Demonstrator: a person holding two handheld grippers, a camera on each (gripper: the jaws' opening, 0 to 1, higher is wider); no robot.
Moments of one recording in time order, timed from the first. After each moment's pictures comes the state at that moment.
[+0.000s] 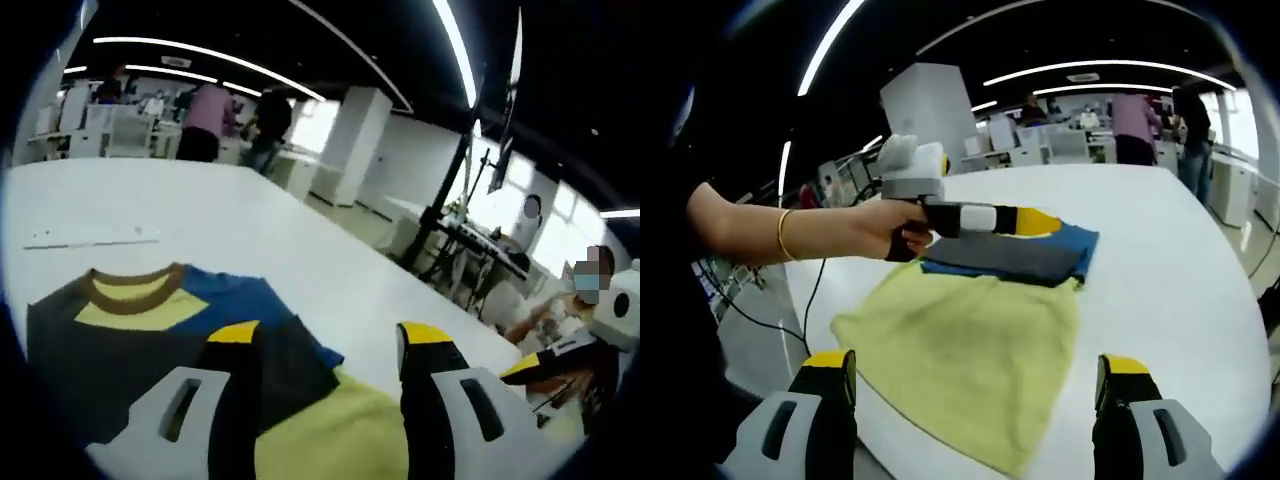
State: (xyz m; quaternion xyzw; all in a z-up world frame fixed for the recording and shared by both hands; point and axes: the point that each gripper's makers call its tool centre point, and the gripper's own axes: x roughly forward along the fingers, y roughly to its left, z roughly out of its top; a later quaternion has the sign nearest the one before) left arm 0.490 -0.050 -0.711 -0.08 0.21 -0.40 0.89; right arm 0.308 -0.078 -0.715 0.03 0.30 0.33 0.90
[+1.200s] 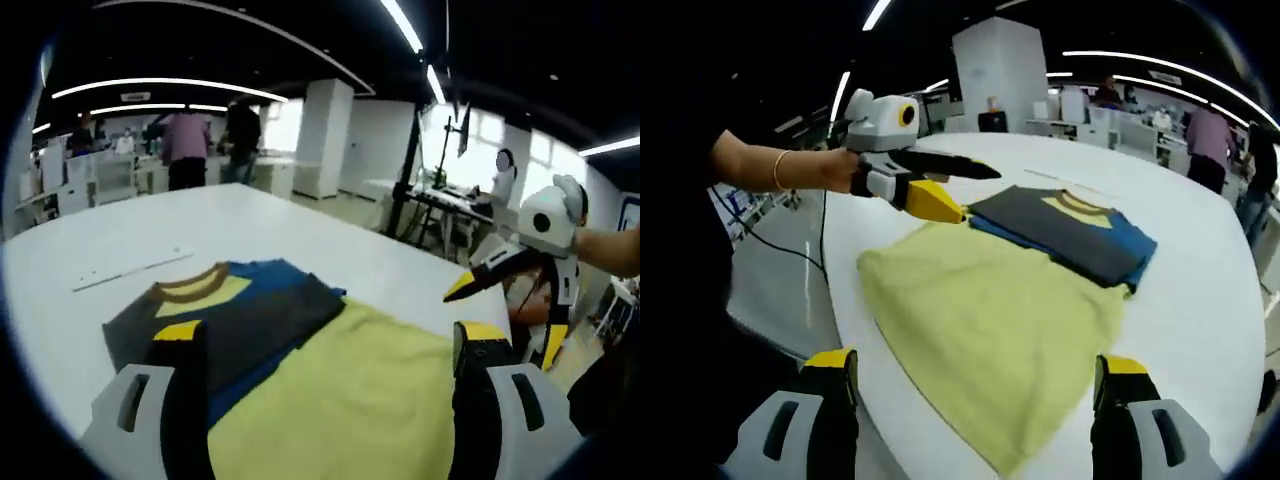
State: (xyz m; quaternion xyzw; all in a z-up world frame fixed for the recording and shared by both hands) left arm 0.405 0.058 -0.695 0.02 0.19 -0.44 0.88; right arm 0.290 -0.052 -0.732 -0.10 0.34 0.44 0.82
